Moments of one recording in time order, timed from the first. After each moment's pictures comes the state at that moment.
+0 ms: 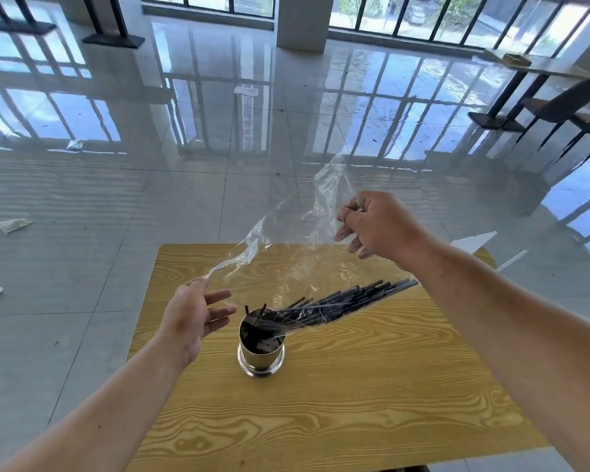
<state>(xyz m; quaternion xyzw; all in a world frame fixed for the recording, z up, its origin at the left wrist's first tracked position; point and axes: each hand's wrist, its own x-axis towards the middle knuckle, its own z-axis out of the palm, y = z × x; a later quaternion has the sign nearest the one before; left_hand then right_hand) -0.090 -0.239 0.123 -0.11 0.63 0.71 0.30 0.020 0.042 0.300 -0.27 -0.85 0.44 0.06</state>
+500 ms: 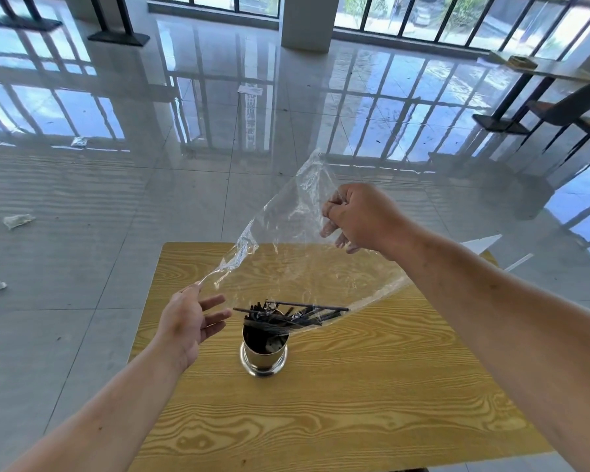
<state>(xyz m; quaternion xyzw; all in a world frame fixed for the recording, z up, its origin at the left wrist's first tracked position) -0.091 -0.251 0.112 -0.16 0.61 0.71 0.30 -0.008 0.023 0.307 -0.25 -0.88 0.40 0.03</state>
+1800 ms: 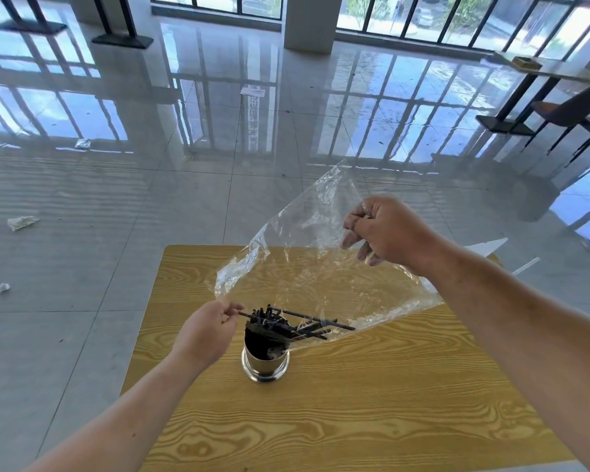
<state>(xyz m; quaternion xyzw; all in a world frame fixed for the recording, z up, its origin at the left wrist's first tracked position) -0.082 -0.246 0.087 0.19 0.88 0.37 0.21 0.012 0.052 0.295 -0.24 -0.86 0.44 0.02</state>
